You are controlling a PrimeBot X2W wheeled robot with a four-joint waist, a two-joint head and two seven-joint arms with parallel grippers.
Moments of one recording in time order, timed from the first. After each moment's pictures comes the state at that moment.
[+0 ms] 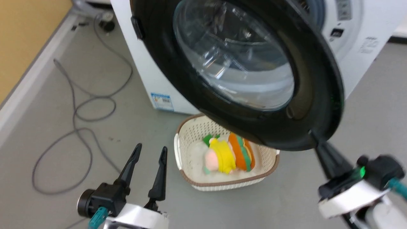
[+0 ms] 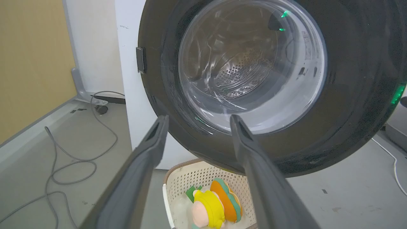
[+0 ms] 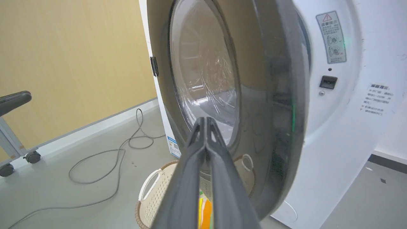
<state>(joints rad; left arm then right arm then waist) -0.02 0.05 -0.14 0.03 -0.18 -0.10 -0.26 -0.15 -0.34 0.27 0.06 0.34 0.13 -0.26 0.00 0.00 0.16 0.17</state>
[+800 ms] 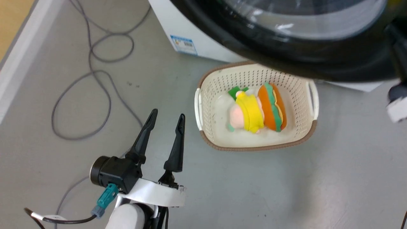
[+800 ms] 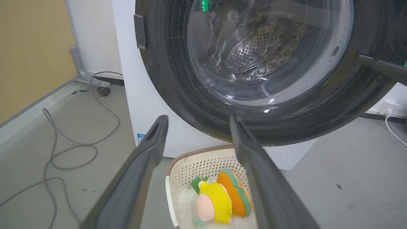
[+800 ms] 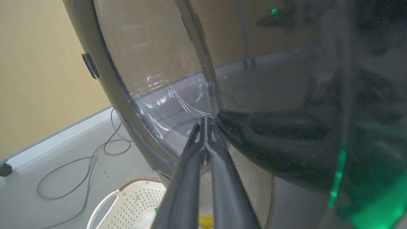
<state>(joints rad) -0.17 0.05 -0.25 -0.03 -0.23 -0.05 -0.26 -0.65 -0.59 0.24 0.27 0.57 0.13 -0.13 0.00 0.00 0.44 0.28</state>
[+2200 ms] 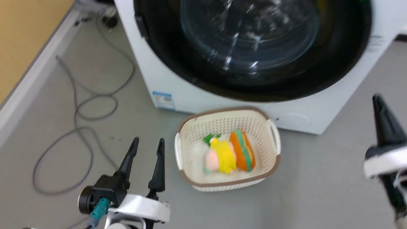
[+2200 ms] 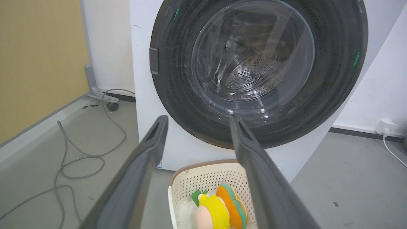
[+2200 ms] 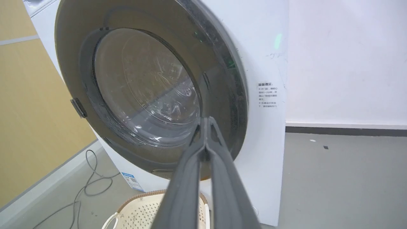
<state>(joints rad) -0.08 0.05 -0.17 0.07 -0.22 -0.01 -0.26 -0.34 -0.41 0.09 0.30 0.57 0.13 -0.25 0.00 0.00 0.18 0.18</state>
